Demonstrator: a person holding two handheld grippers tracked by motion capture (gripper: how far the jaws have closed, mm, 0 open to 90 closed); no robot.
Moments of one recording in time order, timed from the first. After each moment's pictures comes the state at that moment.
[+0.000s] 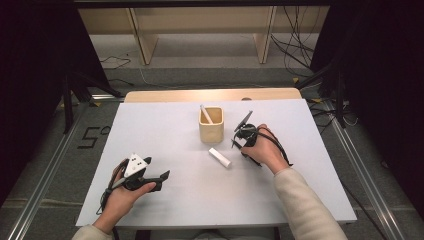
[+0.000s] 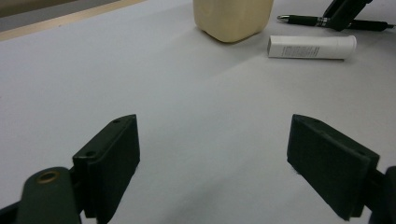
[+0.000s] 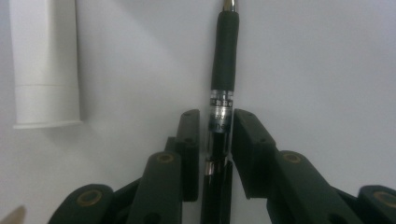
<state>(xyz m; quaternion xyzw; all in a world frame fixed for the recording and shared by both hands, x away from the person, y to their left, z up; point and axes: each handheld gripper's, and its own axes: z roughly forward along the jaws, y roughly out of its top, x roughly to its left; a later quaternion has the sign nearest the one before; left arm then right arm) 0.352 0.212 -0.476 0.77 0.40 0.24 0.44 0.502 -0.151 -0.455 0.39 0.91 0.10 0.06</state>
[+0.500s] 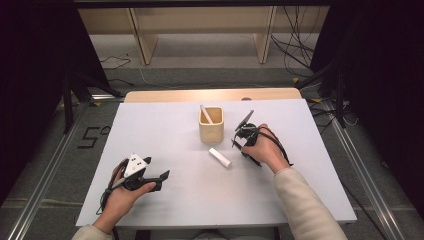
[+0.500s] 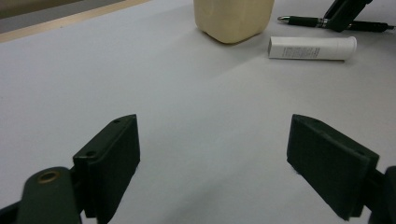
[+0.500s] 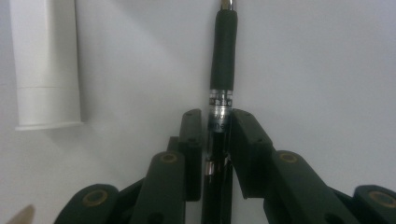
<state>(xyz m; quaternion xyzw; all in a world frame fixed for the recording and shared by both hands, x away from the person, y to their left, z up) 0.352 0.213 -0.476 0.76 0.40 0.24 0.44 0.504 -0.153 -0.455 0.40 0.91 0.11 0.05</state>
